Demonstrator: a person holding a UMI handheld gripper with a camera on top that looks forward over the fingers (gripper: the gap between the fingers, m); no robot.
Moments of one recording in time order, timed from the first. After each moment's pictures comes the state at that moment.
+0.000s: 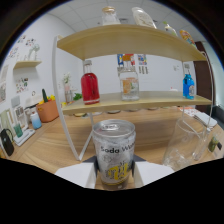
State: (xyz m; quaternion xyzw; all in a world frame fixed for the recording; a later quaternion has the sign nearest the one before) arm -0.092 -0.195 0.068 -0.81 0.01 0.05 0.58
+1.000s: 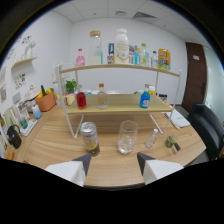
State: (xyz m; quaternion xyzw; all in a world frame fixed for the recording) arm -0.017 -0.361 0.170 -0.87 0.02 -0.01 0.49
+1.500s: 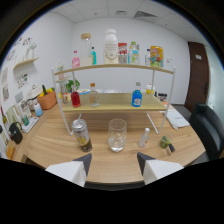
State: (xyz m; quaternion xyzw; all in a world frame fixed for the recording) arm 0.027 -0.375 0.171 -0.87 0.00 0.00 0.49
